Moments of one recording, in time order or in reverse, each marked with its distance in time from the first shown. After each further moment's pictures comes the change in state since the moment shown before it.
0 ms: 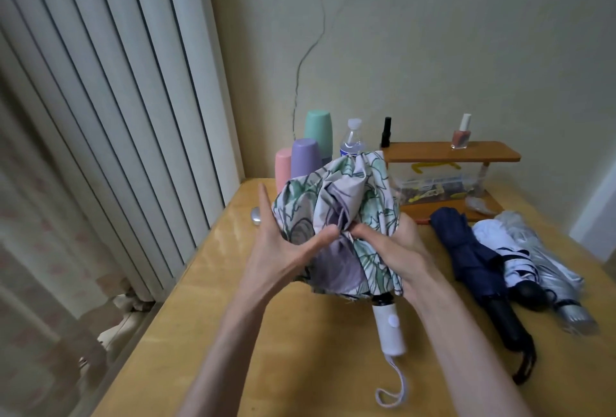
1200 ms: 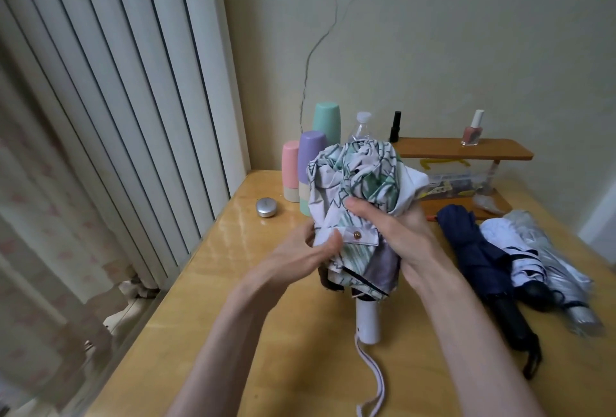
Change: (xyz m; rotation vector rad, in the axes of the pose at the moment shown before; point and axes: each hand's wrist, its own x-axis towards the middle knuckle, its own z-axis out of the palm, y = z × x) left_hand -0.001 -0.008 0.001 -0.060 -0.412 -0.109; right_hand -0.012 -0.038 0.017 0.167 -0.010 -0.060
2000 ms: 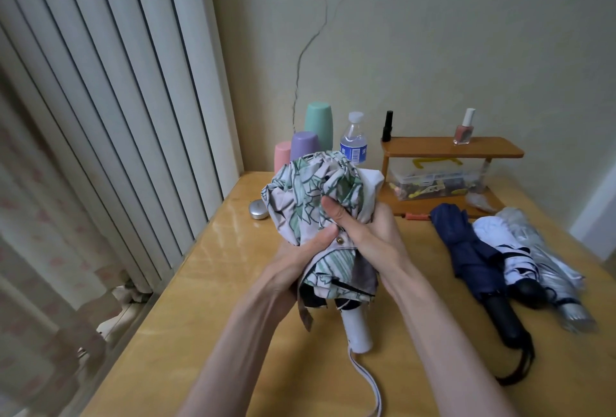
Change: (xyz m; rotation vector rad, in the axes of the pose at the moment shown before) left_hand 0.003 -0.006 0.025 -0.510 0.057 -0.006; right_hand -0.001 0.012 0.014 -0.101 -0.097 -0.146
